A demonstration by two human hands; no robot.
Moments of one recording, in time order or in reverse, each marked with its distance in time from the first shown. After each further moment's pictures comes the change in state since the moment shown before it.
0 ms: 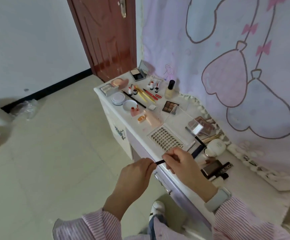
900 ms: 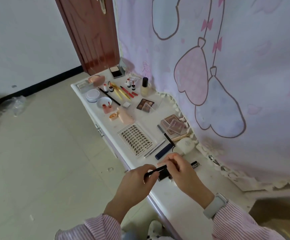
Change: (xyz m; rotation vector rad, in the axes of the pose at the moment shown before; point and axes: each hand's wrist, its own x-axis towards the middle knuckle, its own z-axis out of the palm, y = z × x) left_hand 0.022 0.102 0.085 -0.315 -0.151 -0.215; right_hand -0.030 0.071 -0.111 -0.064 0.019 -0.050
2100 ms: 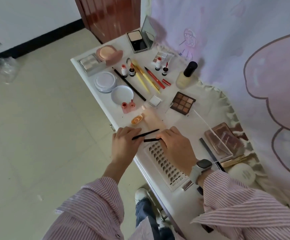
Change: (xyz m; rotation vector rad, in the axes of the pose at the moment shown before) left_hand 0.188 -0.195 -0.065 0.210 0.374 -0.097; right_hand 0.233 0.032 0.108 -0.752 -0.007 -0.415
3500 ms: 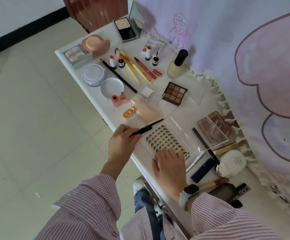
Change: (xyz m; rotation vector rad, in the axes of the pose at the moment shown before) left_hand -0.013 0.012 0.004 -0.134 -0.035 0.000; right_hand -0.077 -0.023 0.040 -0.295 0.103 0.170
